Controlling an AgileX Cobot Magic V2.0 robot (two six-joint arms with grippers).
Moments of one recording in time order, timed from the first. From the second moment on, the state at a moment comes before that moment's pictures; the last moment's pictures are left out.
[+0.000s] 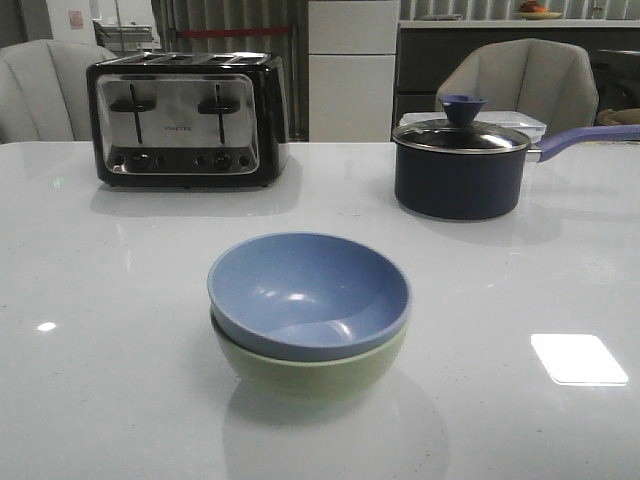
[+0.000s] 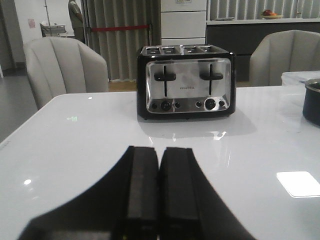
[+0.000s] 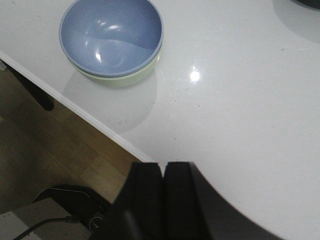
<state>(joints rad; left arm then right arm) -0.09 0.00 0.00 -0.06 0.06 0.10 0.49 0.56 -0.59 0.13 0.82 -0.09</state>
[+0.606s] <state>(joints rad) -0.08 0.00 0.00 -0.06 0.00 0.10 0.49 0.56 -0.59 0.13 0.82 -0.09</state>
